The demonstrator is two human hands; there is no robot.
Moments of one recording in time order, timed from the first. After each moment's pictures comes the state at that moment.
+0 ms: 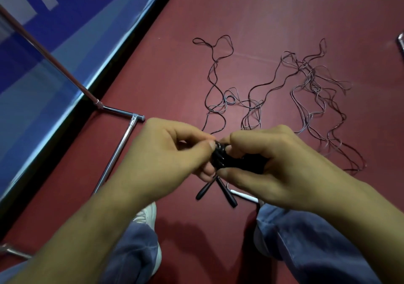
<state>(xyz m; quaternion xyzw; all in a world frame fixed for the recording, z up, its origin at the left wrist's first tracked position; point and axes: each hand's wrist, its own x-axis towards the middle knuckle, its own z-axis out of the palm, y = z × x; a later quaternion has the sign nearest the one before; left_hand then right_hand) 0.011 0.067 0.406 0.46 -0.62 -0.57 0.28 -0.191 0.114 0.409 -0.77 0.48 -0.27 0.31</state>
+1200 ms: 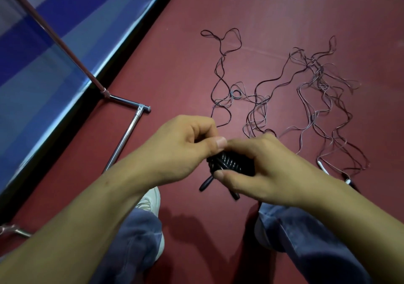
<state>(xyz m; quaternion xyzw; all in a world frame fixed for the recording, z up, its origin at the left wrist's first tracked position) 0.026 0.053 0.386 0.42 -0.72 -0.52 0.16 -0.165 0.115 0.388 -0.77 0.51 -0.18 0.35</state>
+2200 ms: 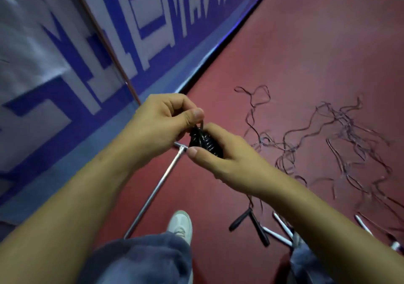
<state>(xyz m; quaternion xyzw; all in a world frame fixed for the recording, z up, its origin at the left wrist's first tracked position) 0.108 0.042 0.513 0.46 -0.70 -0.42 0.35 -0.069 0.086 0.469 -0.71 0.47 -0.32 0.42</state>
